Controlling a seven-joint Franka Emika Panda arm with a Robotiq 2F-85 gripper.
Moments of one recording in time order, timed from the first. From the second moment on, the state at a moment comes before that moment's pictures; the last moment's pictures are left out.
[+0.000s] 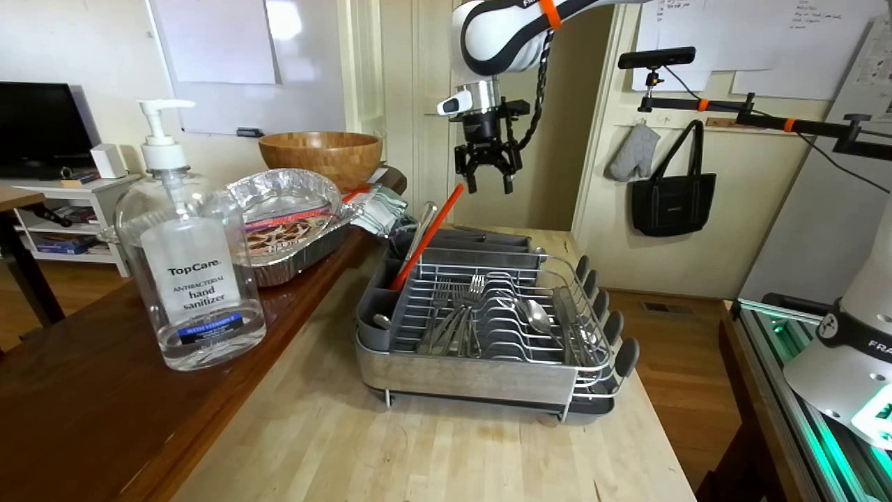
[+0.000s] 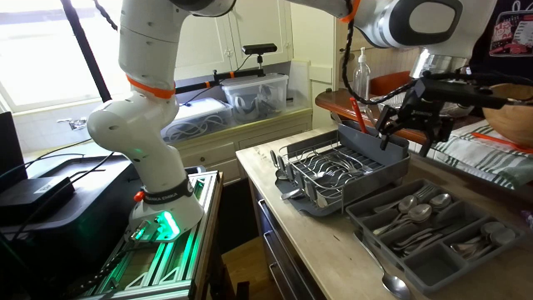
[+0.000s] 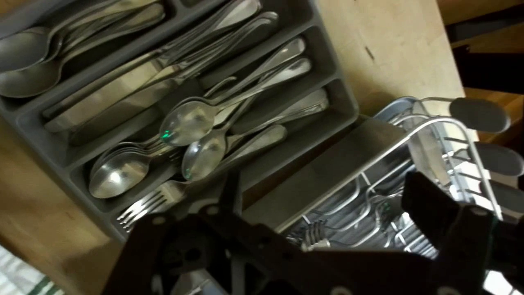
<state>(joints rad) -0.17 0.46 0.00 -1.59 -0.04 1.83 -1.48</state>
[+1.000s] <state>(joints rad) -0.15 0.51 0.05 -1.49 -0.05 1.82 -1.75</state>
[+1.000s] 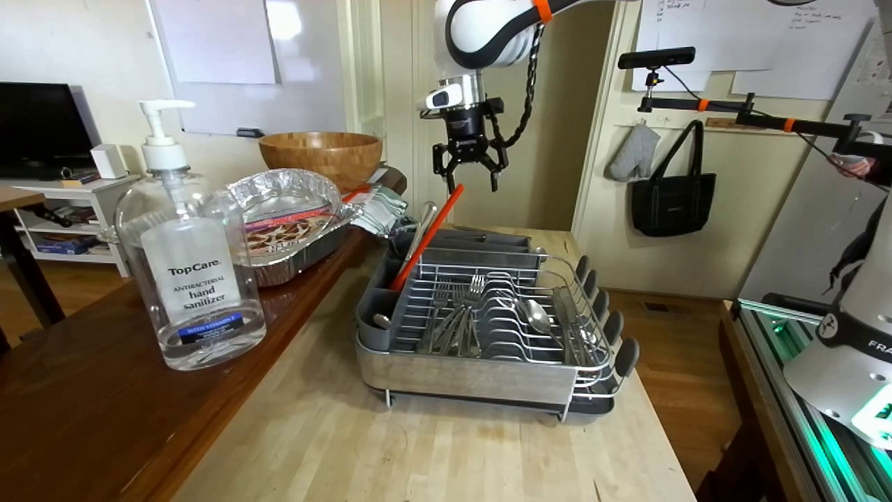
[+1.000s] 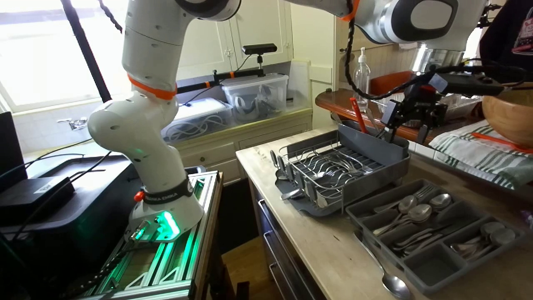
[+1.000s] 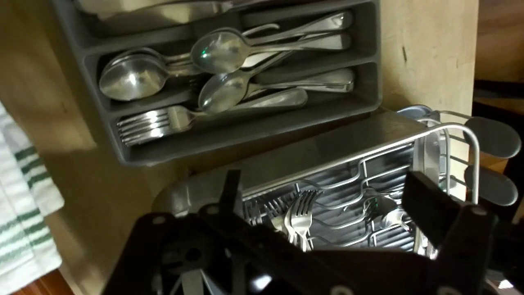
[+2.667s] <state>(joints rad) -0.07 0.31 0.05 -1.72 -0.19 1.88 -1.93</state>
